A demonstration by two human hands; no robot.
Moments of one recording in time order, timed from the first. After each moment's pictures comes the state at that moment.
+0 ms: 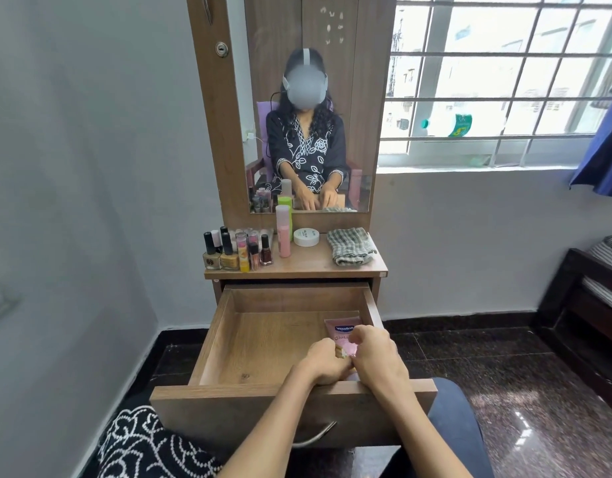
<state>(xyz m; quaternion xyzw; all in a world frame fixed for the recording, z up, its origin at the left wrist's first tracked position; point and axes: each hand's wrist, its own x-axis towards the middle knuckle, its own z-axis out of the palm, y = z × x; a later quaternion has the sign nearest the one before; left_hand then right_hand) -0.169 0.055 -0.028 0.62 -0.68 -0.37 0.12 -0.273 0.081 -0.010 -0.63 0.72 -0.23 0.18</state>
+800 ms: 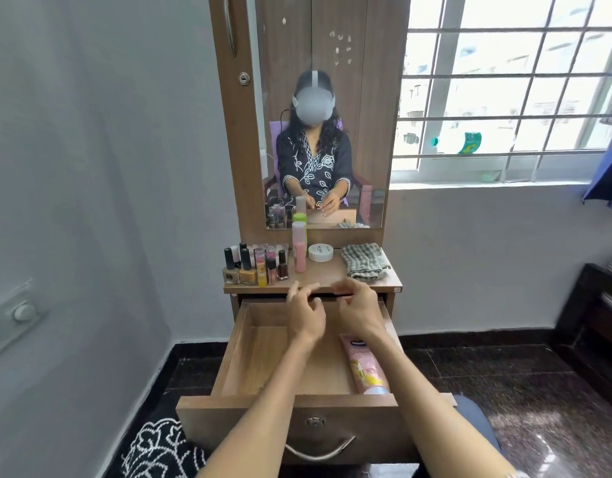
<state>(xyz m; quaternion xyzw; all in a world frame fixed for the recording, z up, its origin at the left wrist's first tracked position) -0.130 0.012 0.013 0.64 -0.55 -0.21 0.50 -0.231 0.015 0.035 -0.63 0.58 -0.43 0.27</state>
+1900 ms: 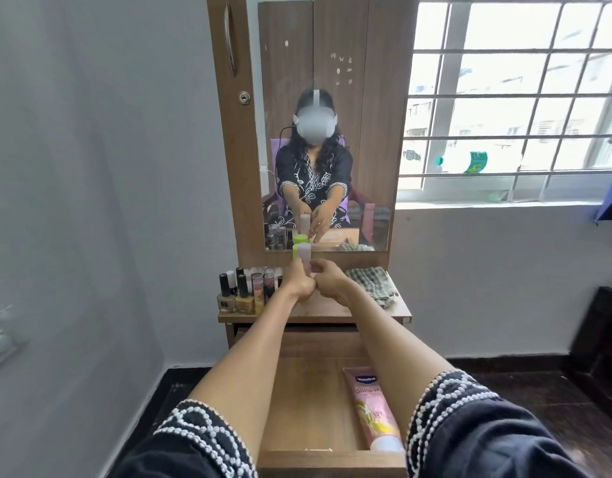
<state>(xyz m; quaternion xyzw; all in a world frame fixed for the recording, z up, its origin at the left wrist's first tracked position) -0.096 -0.099 0.080 0.64 -0.60 -0.29 0.37 -0.187 -0.094 0.092 -0.66 0.54 -0.32 0.40</state>
